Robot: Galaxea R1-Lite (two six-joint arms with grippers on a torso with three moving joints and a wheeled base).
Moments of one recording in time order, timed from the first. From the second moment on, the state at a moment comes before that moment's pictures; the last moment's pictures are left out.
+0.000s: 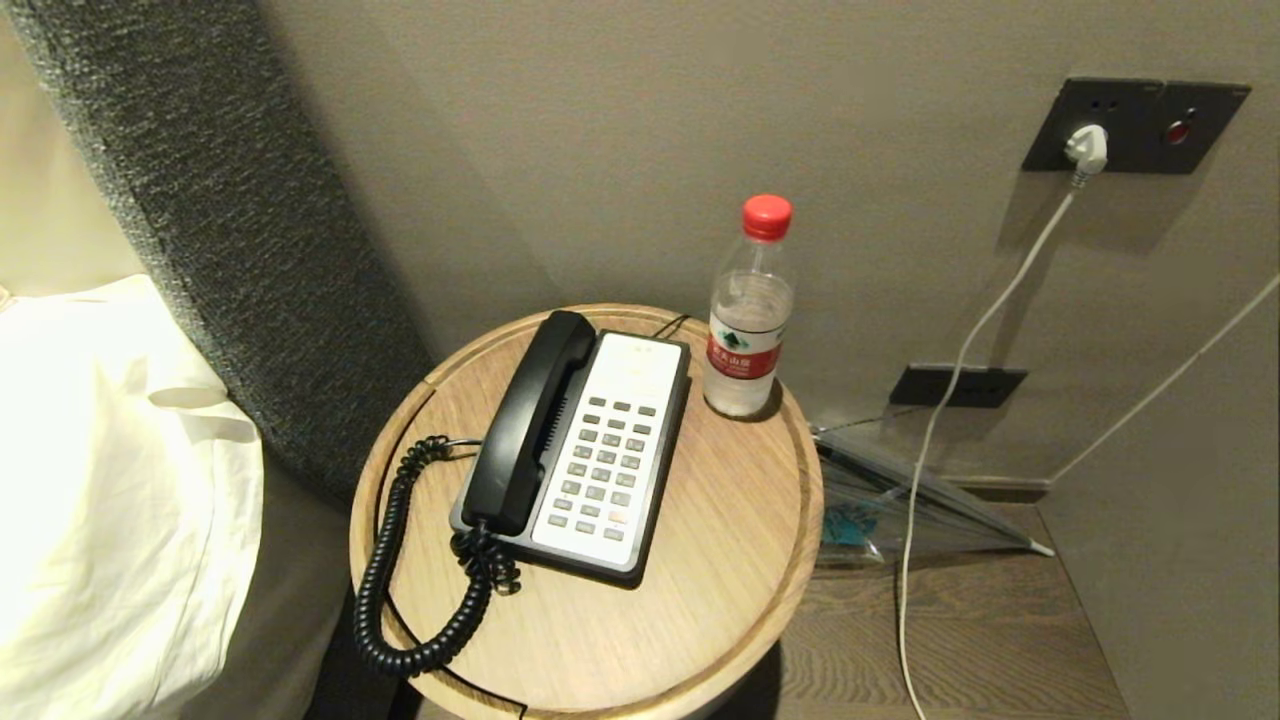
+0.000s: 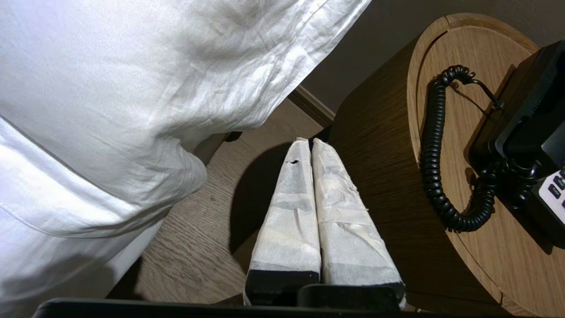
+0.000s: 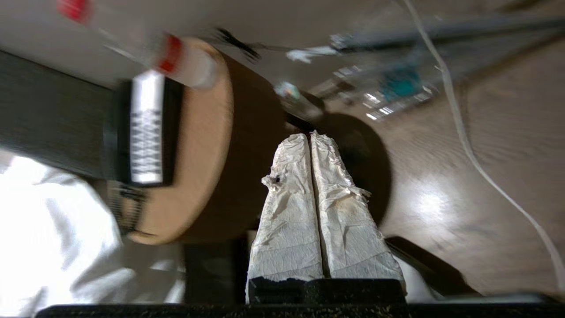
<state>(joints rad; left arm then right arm) 0.03 0.24 -0.21 0.20 0.15 -0.56 0.20 0.32 -0.70 0.57 -0.04 0.66</state>
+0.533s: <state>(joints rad) 0.03 0.22 -0.22 0.19 0.16 -0.52 0.17 0.27 -0.42 0.21 -0.17 0.96</state>
